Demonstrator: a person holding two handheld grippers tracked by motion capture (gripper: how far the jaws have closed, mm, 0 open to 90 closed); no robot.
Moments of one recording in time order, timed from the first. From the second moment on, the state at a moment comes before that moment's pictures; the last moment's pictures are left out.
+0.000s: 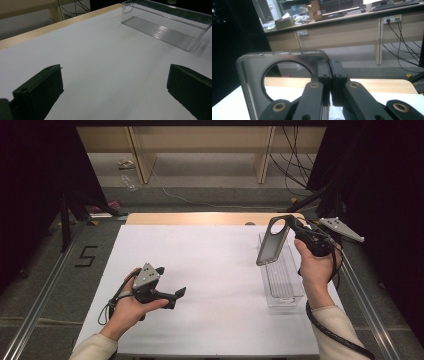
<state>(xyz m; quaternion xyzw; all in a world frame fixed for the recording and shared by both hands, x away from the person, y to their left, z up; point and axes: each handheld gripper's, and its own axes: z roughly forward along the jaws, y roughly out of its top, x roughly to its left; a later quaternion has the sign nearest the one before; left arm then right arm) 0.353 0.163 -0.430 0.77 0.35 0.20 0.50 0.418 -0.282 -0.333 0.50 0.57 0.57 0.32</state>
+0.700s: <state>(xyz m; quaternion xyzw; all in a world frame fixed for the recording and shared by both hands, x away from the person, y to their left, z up) 0.353 0.163 -0.430 0.77 0.35 0.20 0.50 0.420 -0.293 -0.331 0.51 0.56 0.56 0.33</state>
